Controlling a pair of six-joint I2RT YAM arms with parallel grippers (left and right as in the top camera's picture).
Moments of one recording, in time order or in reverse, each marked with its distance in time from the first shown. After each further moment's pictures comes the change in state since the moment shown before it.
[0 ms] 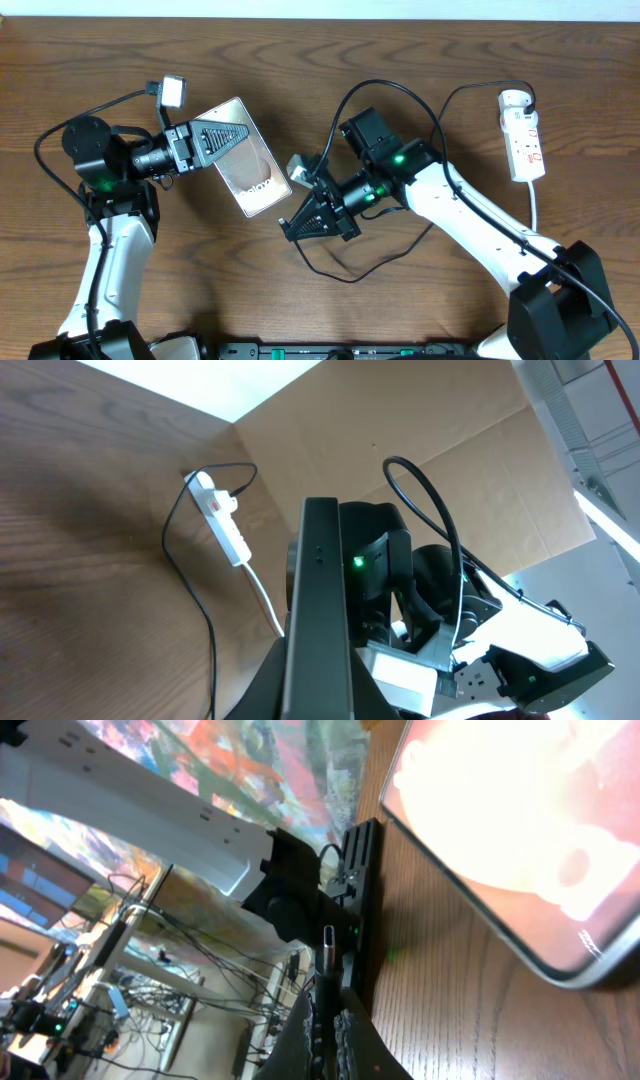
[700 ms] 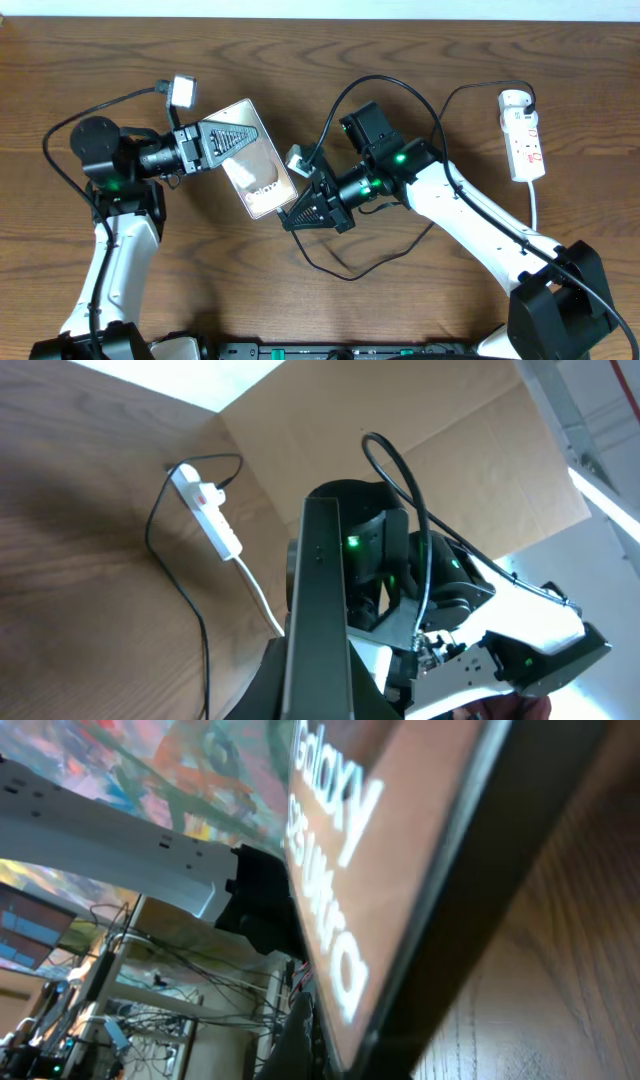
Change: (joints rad) left arm -0.044 0.000 0.000 0.063 0.003 -0.028; right arm -0.003 0.000 0.000 0.097 0.072 0.184
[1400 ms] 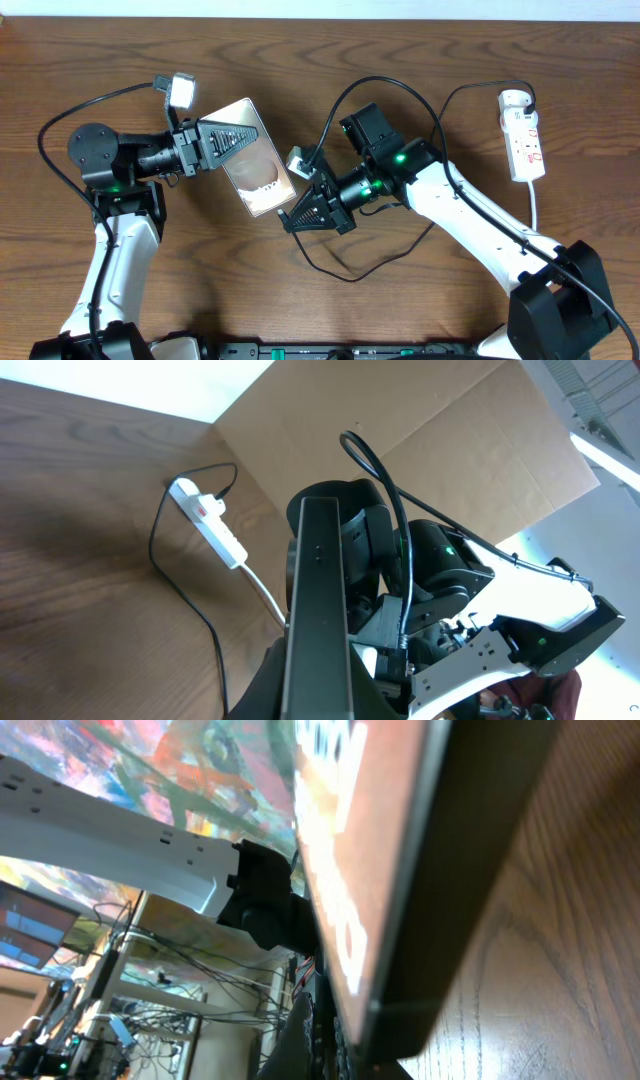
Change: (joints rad) left arm -0.001 0.000 -0.001 0.120 0.012 -0.008; right arm 0.000 0.000 0.000 -0.027 0.001 -0.017
